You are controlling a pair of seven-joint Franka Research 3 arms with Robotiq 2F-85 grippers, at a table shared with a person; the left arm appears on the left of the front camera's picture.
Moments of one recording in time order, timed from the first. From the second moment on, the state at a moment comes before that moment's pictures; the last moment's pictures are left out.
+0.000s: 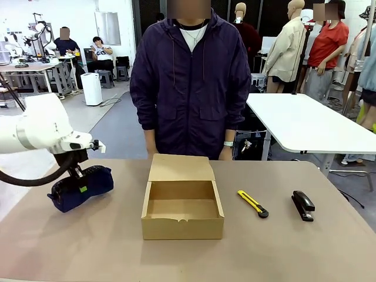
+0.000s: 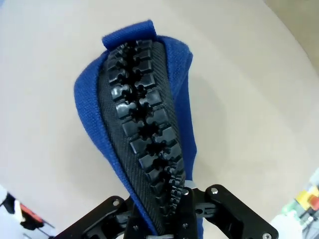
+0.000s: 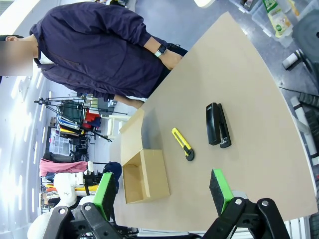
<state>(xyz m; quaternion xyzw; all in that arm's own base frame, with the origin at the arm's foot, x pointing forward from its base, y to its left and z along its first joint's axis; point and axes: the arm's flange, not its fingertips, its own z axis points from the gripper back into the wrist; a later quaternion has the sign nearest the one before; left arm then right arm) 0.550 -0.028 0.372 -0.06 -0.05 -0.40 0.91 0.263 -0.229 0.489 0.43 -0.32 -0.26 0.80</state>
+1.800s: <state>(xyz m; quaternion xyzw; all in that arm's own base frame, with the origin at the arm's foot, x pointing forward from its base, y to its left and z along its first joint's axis) 0.480 -0.220 0.524 -0.09 -0.09 -0.57 0.81 0.263 -0.229 0.490 0.43 -0.32 -0.26 0.81</state>
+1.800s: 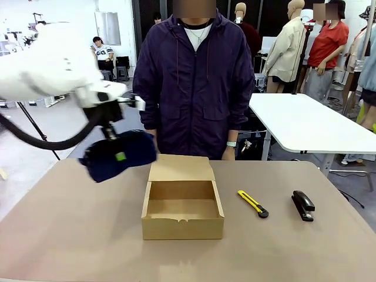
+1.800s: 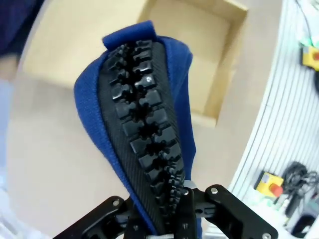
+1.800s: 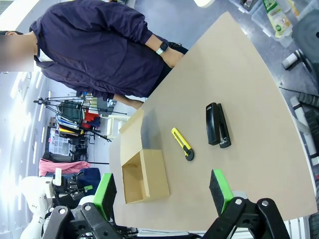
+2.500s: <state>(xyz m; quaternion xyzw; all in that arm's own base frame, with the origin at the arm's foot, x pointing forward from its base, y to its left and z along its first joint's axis) 0.468 -0.352 0.467 -0.06 -0.07 -0.72 0.69 0.263 -0.229 0.490 0.43 -0.32 -0.26 0.81</state>
